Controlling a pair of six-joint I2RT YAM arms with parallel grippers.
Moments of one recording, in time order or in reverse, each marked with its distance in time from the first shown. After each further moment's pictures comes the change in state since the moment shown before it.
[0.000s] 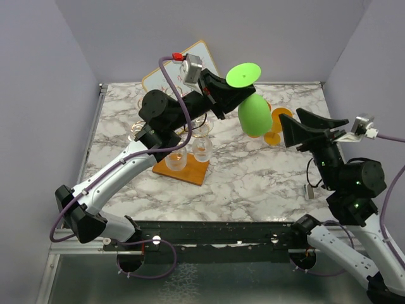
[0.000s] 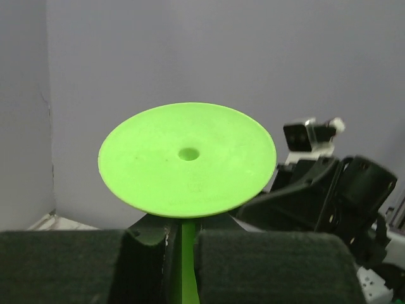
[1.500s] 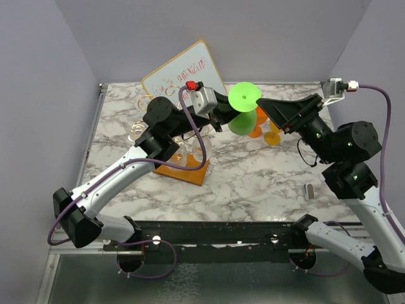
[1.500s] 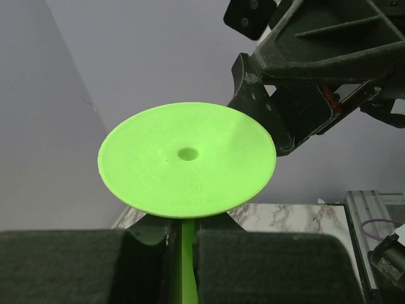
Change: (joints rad) left arm 0.000 -0.053 -0.151 -0.047 0.150 0.512; right arm -0.001 0.310 0.396 -0.207 -0.298 0.560
